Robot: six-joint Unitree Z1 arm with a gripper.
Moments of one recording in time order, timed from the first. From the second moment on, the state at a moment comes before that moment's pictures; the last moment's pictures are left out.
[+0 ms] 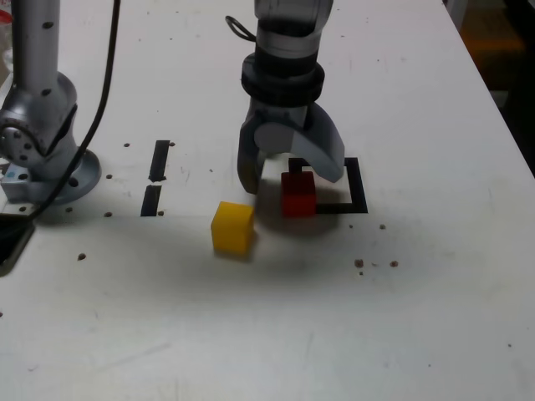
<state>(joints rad) -0.11 1.89 -1.20 0.99 -0.08 0.06</state>
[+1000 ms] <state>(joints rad) -0.11 1.92 -1.23 0.97 -0.04 0.05</state>
